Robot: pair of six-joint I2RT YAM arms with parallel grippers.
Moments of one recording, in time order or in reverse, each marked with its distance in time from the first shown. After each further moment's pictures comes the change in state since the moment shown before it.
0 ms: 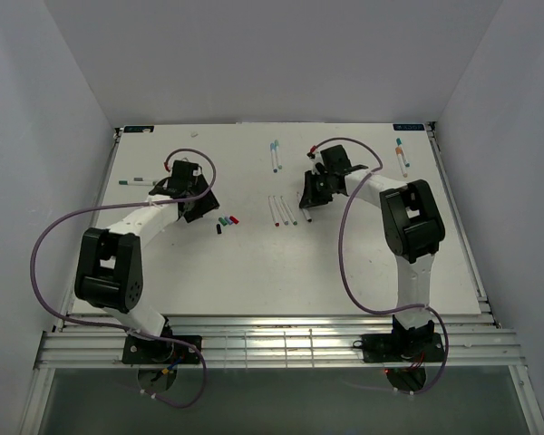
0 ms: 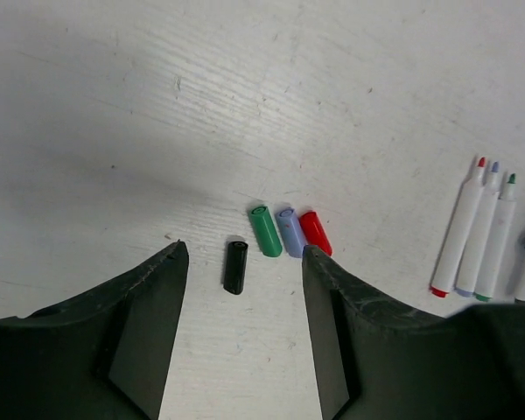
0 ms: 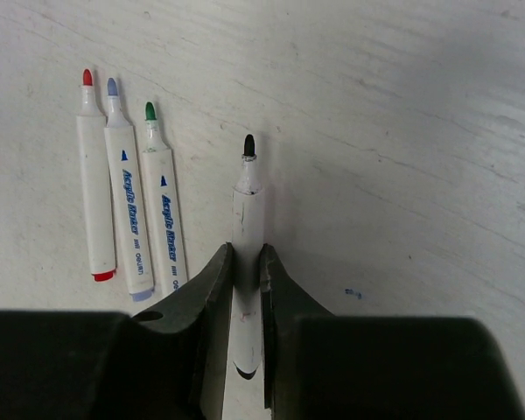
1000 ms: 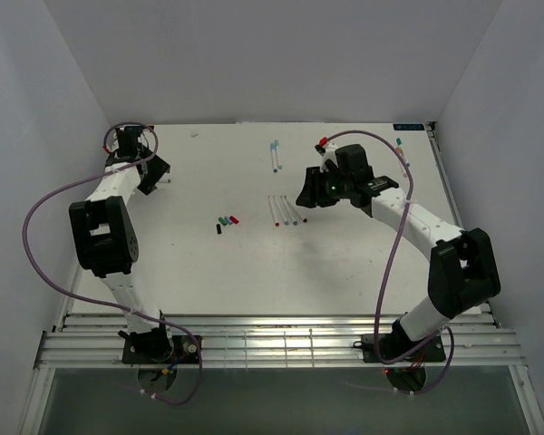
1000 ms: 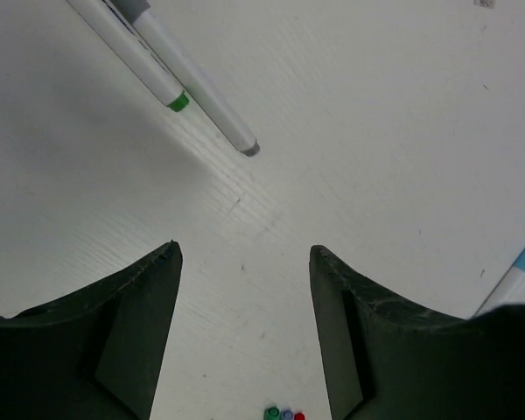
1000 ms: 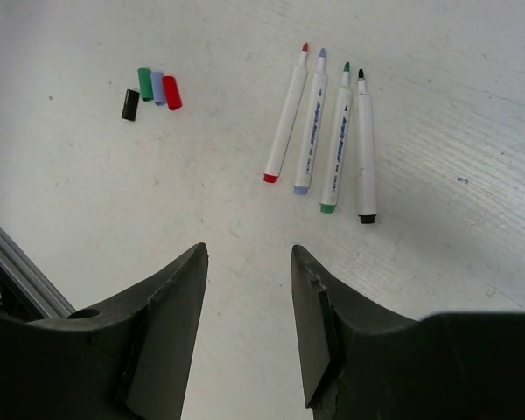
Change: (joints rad) left arm 0.369 0.257 0.387 -0.047 0.039 -0.084; right arm 0.066 -0.484 -0.240 0.021 -0.018 0.047
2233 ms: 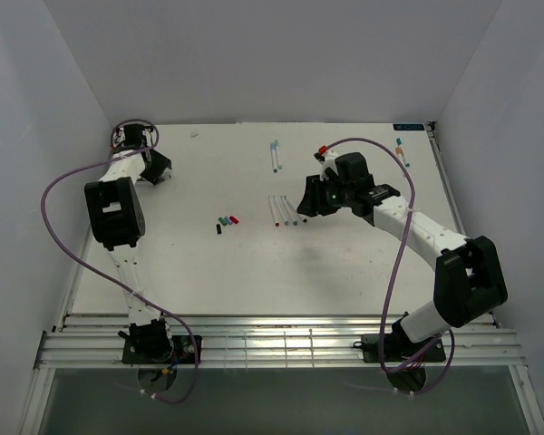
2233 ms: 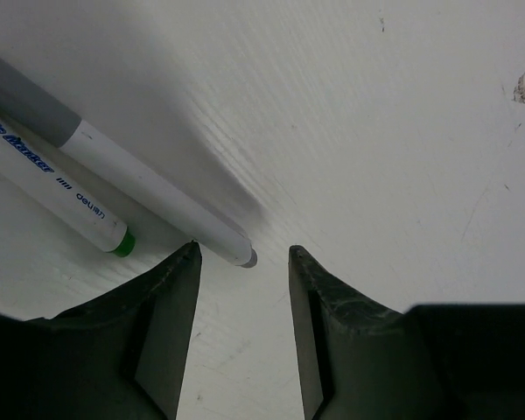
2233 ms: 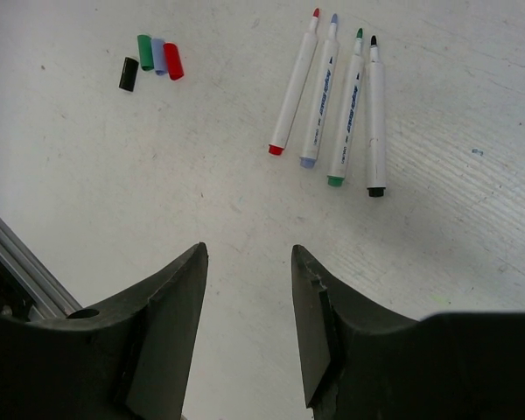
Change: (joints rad) left arm 0.023 0.388 0.389 -0.097 0.017 -0.092; right arm 0.034 -0.089 -0.092 0.005 0.019 -0.021
